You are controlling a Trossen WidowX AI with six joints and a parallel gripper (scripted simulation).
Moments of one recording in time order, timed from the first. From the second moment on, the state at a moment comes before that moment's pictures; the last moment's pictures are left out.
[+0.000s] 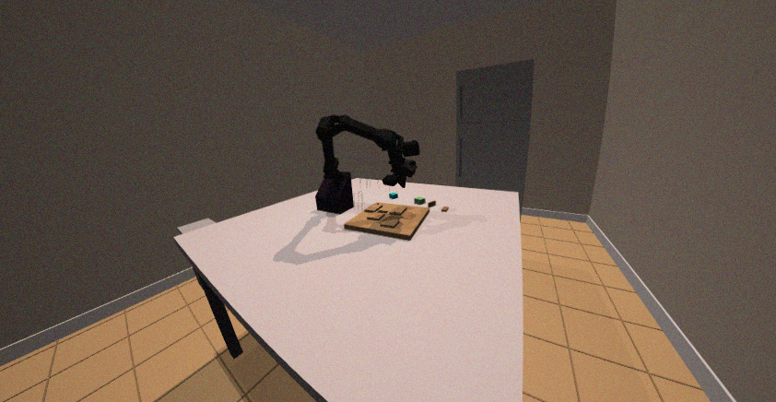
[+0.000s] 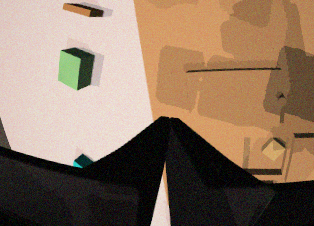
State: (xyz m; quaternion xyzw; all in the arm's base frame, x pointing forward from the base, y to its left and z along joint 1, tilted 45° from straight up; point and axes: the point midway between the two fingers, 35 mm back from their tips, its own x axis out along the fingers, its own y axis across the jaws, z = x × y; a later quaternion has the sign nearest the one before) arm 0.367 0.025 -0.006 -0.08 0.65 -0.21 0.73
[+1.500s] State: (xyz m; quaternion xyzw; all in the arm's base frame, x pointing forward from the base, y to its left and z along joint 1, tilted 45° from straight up) arm 0.330 -0.122 0.069 -0.29 0.65 -0.25 0.66
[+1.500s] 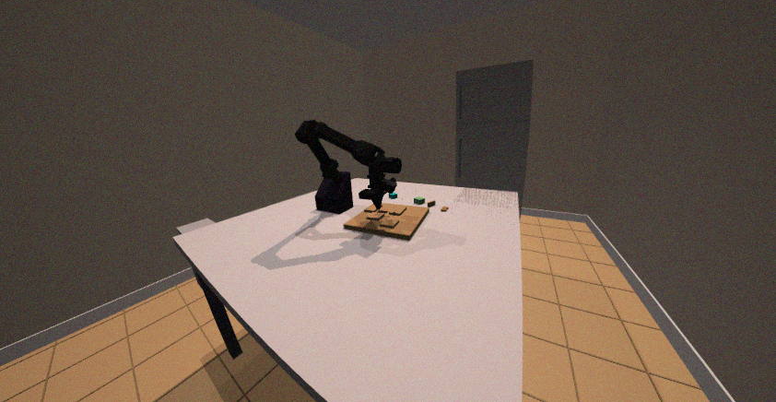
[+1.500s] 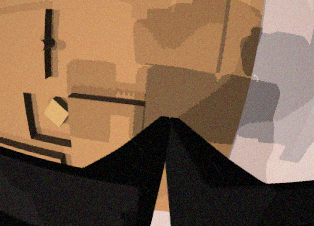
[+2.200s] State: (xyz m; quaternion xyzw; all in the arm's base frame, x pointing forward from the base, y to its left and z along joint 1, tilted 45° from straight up) arm 0.331 -0.125 0.067 -0.29 0.65 -0.25 0.66
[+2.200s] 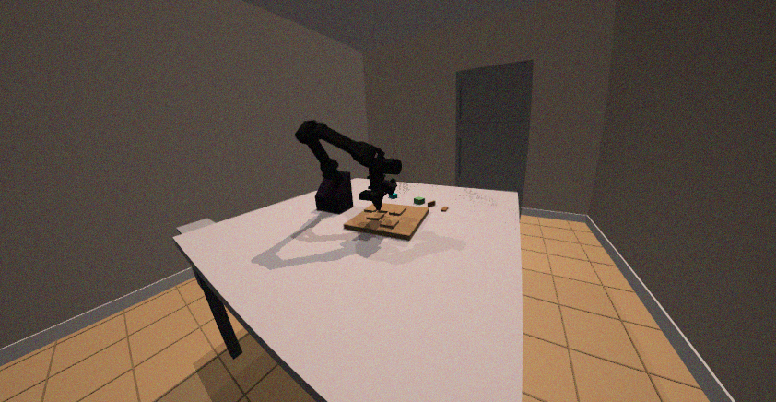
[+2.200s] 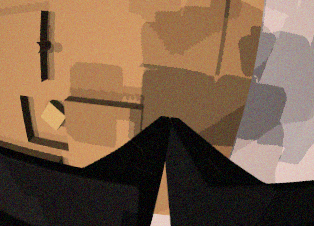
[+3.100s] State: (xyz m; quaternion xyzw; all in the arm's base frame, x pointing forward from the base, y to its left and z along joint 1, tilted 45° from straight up) arm 0.333 -0.145 0.049 -0.29 0.65 -0.26 0.66
